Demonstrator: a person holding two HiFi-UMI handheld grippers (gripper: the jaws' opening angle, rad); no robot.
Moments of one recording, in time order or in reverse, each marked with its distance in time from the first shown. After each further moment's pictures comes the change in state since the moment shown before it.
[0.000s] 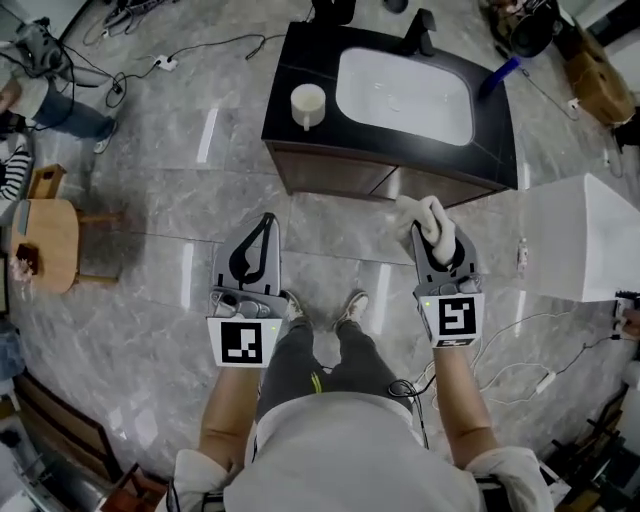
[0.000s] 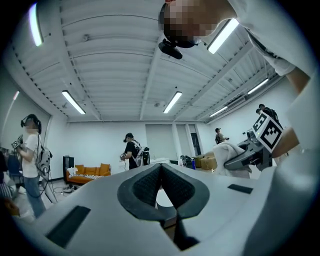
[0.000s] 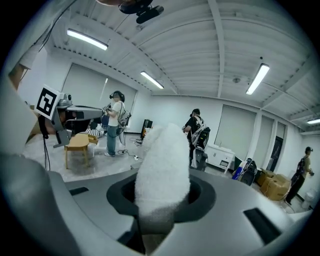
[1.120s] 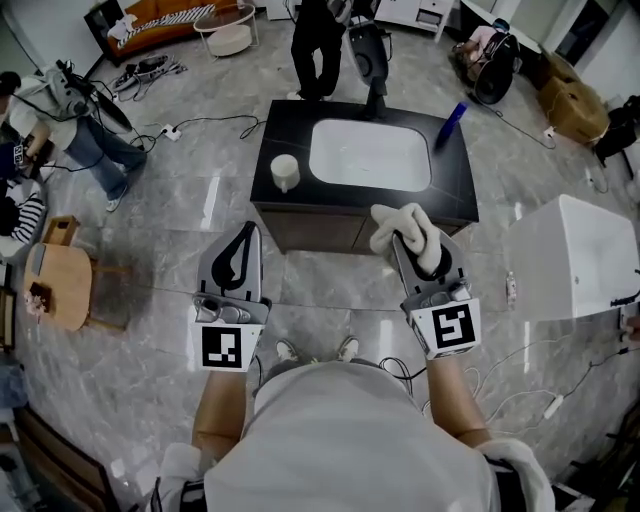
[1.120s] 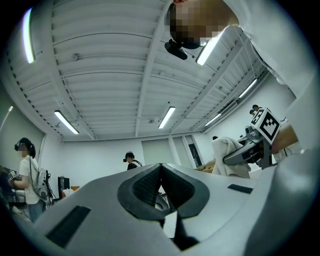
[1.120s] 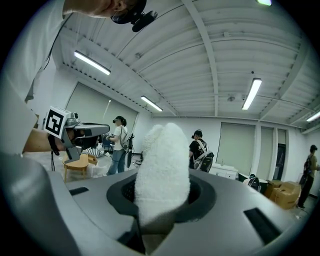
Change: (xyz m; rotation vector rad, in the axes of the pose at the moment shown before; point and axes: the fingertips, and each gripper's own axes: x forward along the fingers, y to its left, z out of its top) left arm 0.012 -0.040 0.170 0.113 -0.163 -0.036; right arm -0.095 -0.069 0.148 0.009 -0.247 0.026
